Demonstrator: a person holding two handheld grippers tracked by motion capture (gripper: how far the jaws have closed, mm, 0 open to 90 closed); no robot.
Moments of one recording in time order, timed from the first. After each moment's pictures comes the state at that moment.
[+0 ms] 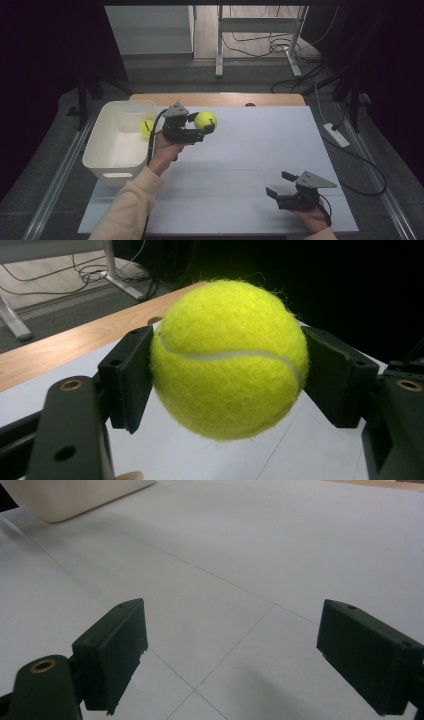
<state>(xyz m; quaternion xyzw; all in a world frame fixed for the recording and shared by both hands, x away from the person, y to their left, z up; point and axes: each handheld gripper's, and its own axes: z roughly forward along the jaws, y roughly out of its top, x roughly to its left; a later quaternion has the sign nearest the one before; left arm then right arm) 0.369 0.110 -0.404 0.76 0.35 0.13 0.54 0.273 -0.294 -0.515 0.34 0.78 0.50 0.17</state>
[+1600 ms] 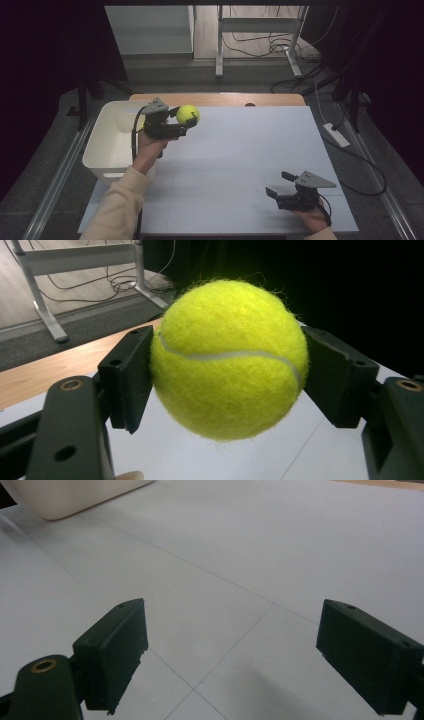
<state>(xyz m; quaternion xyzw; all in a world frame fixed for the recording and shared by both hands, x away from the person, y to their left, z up) 0.364 0.154 -0.394 0.73 0.38 0.17 0.54 0.273 -0.294 -0.515 0.34 0.78 0.49 0.17</state>
